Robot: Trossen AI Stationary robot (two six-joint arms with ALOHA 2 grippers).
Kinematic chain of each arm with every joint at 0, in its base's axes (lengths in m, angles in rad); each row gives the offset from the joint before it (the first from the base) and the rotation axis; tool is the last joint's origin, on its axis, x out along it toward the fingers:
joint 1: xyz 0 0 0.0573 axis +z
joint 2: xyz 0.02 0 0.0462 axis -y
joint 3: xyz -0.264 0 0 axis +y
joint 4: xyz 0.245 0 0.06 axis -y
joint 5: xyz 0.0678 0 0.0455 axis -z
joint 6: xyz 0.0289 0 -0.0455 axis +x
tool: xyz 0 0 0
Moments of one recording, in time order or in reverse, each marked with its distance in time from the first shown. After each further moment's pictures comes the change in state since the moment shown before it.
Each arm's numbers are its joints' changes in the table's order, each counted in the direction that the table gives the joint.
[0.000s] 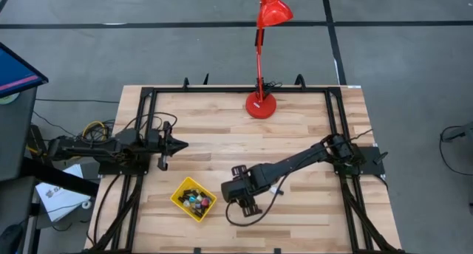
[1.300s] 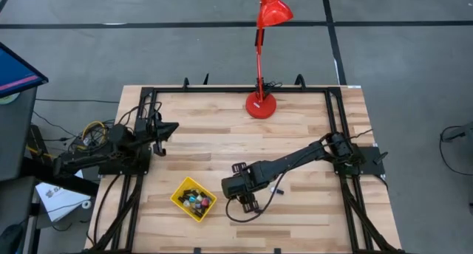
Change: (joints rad) left arm 0.246 0.186 0.000 0.047 -0.004 -0.001; right arm -0.027 0.000 0.068 0.061 -0.004 -0.048
